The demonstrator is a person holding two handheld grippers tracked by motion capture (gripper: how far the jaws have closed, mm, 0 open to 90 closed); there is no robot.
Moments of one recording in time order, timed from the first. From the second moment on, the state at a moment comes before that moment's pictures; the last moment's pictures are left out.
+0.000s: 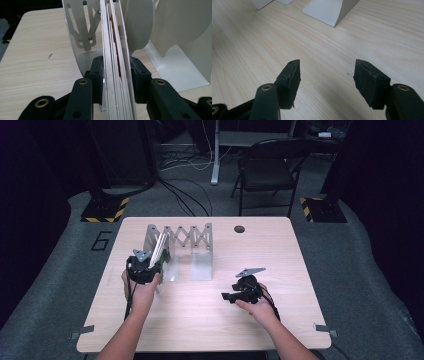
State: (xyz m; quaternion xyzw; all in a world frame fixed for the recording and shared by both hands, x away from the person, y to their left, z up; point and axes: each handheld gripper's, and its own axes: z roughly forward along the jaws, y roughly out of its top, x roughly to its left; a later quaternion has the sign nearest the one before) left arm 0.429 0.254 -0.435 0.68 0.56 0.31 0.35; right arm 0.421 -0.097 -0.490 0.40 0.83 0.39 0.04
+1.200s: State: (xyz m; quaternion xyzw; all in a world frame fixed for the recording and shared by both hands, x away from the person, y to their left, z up) left arm 0.408 0.253 -0.401 0.68 0.53 0.31 0.39; right arm 0.422 -0.094 -0.491 0.40 0.83 0.39 0.05
